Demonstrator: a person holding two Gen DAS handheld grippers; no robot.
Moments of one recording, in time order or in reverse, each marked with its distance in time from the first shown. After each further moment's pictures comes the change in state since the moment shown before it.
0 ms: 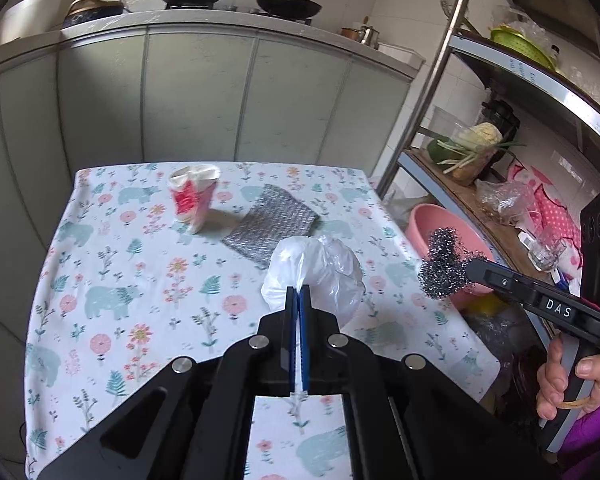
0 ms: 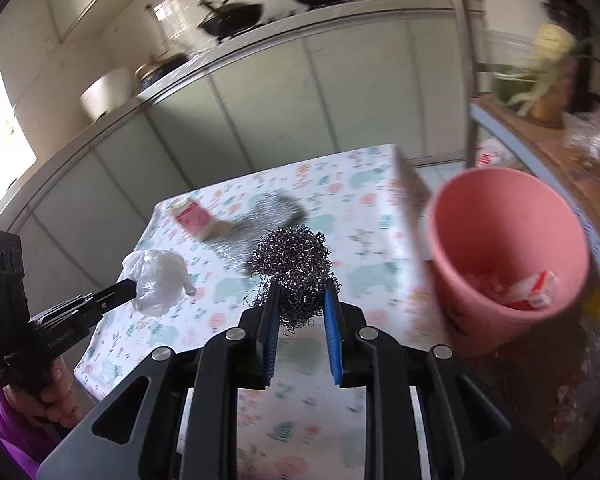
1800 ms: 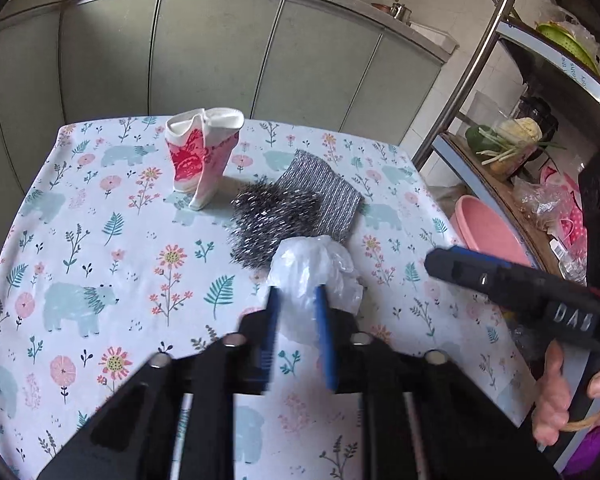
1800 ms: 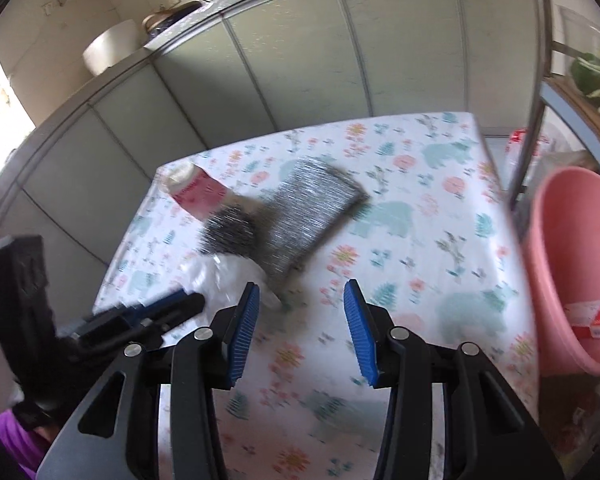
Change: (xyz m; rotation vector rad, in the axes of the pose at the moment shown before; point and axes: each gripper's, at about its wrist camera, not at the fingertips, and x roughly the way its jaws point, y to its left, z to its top) left arm 0.079 0.043 0.000 -0.090 0.100 0.028; right arm 0.116 0.059 0.026 -0.068 0.188 0.084
